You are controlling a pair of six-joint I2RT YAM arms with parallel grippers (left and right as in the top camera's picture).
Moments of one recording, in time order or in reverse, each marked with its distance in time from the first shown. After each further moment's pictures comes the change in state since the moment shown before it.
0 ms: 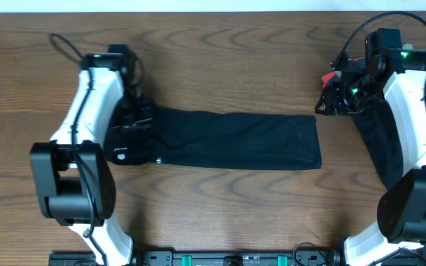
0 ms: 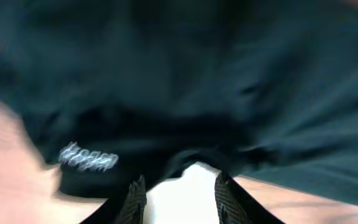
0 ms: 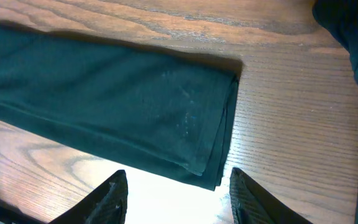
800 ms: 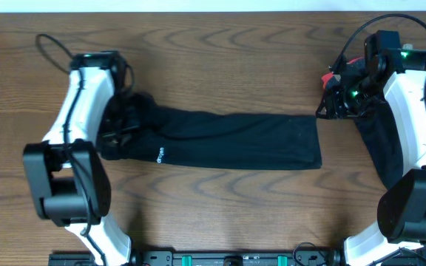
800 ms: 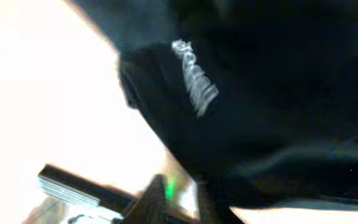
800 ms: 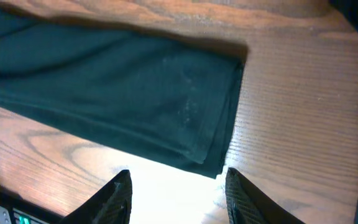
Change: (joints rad) left arm 0.103 0.000 0.024 -0.225 -0.167 -0.102; right arm 0.000 0.000 0.001 -0.040 0.000 -0.030
